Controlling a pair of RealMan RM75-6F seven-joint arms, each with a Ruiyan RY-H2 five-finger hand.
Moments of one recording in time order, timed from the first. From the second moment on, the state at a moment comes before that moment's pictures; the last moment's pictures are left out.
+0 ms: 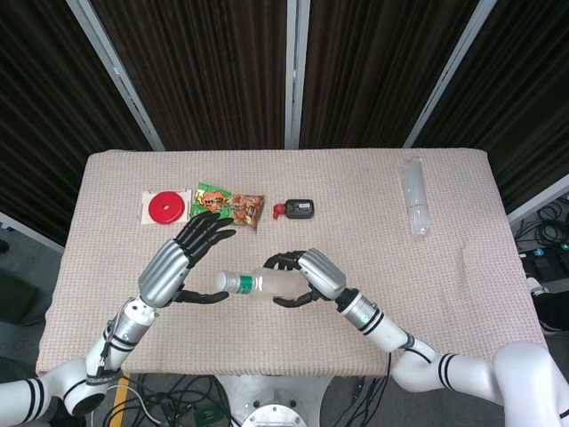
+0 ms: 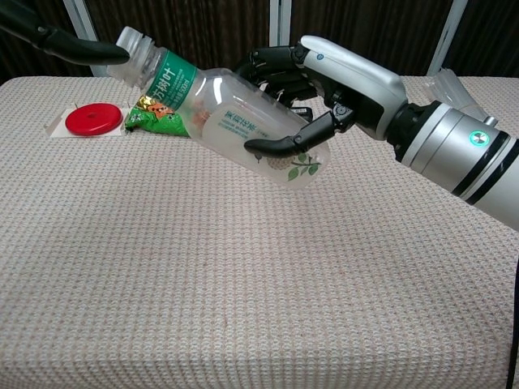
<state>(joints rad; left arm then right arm) -0.58 -1.40 -0.12 -1.67 1.73 1.44 -0.27 0.80 -1.71 0.08 -1.25 -1.66 1.22 0.65</state>
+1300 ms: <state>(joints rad) -0.57 -1.39 -0.12 -1.66 1.73 1.45 -0.24 0.79 -1.70 0.09 -1.25 -1.66 1.23 0.65</state>
